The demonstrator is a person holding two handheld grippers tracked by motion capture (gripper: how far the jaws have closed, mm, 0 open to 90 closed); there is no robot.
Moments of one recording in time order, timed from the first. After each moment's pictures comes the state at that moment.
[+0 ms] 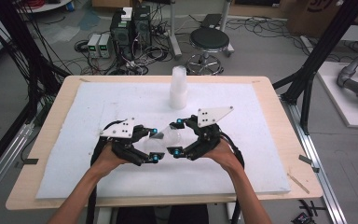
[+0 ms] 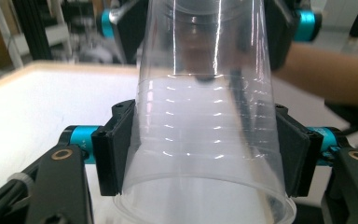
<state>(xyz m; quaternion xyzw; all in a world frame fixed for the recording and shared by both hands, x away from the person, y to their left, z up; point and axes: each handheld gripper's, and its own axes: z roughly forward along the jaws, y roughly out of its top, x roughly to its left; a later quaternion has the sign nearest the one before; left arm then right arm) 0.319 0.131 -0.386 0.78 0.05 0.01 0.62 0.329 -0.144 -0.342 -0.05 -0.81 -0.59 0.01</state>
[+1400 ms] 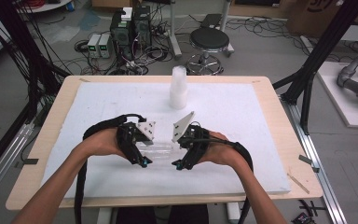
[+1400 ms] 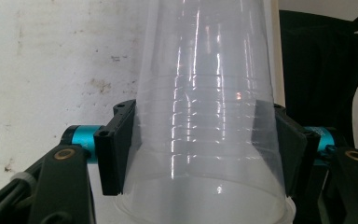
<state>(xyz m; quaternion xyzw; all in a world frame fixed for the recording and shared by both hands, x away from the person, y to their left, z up) 0.333 0.102 -0.346 0.97 0.02 0.00 0.25 0.322 -0.109 -0.343 -0.02 -0.96 -0.27 -0.05</state>
